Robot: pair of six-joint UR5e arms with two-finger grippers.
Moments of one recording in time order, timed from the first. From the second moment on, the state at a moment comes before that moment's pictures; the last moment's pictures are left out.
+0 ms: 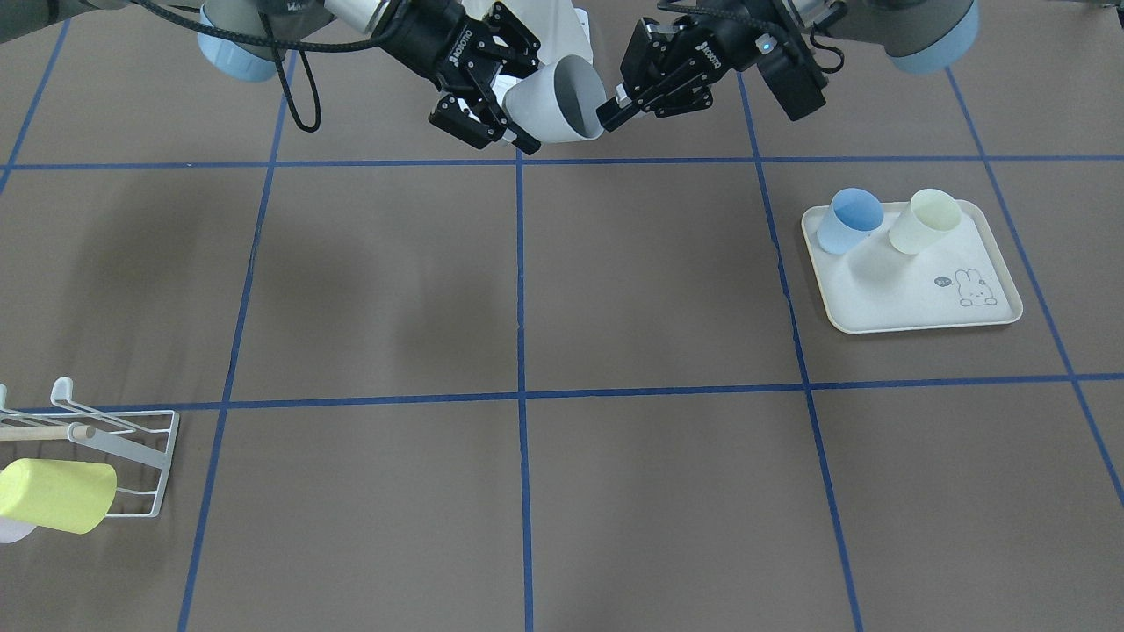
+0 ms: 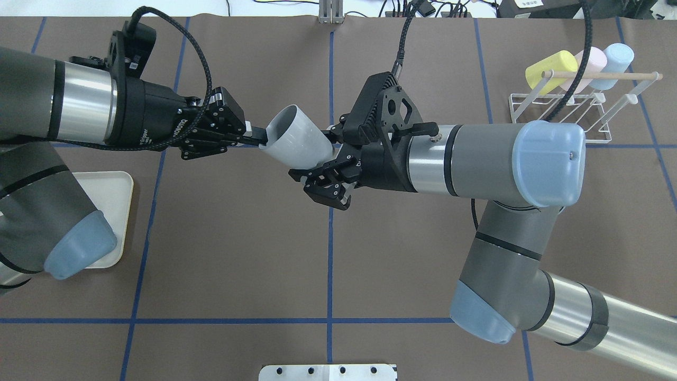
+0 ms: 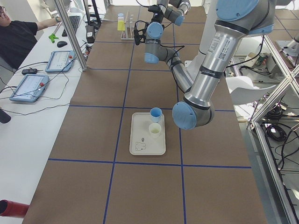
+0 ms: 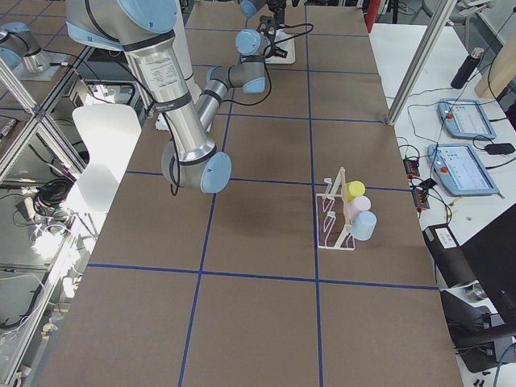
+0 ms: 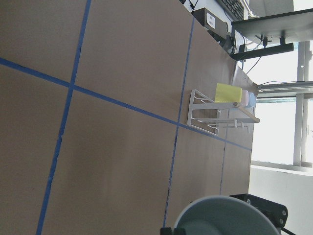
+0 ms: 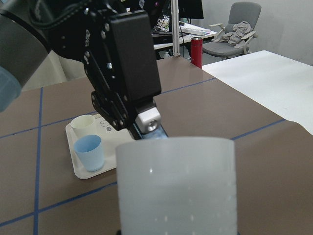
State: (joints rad) left arm -0.78 -2.00 -1.99 -2.41 -2.16 -1.79; right arm 0.53 -1.04 1.93 -0.73 1.78 0.38
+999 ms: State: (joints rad) left arm -1.00 -1.93 -2.04 -2.01 -2.20 -1.15; right arm 0.71 -1.05 1.95 -1.08 1.82 0.12
